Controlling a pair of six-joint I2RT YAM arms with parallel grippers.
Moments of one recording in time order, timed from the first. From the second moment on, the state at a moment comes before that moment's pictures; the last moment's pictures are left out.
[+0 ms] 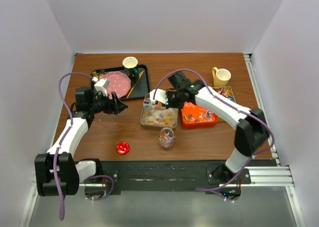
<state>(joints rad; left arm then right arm) 0.05 1.14 0.65 -0.11 0.71 -0.13 0.68 1.71 1.40 -0.74 -0.20 -0.94</state>
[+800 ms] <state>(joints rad) 0.13 1.04 0.65 -0.05 0.73 -0.16 0.68 1.43 1.41 -1.35 -0.05 -1.10</state>
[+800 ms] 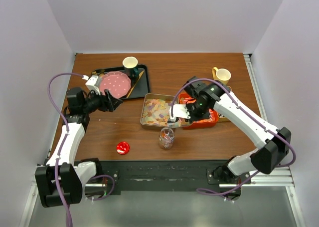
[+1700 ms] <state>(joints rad) 0.16 1.09 0.60 0.09 0.71 -0.21 0.91 1.51 1.43 -1.36 0.34 -1.05</state>
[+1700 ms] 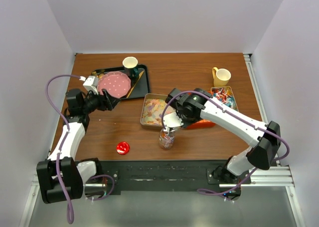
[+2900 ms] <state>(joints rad) 0.20 1.04 0.52 0.17 0.71 -0.29 1.02 1.52 1.40 -1.36 0.55 -1.01</state>
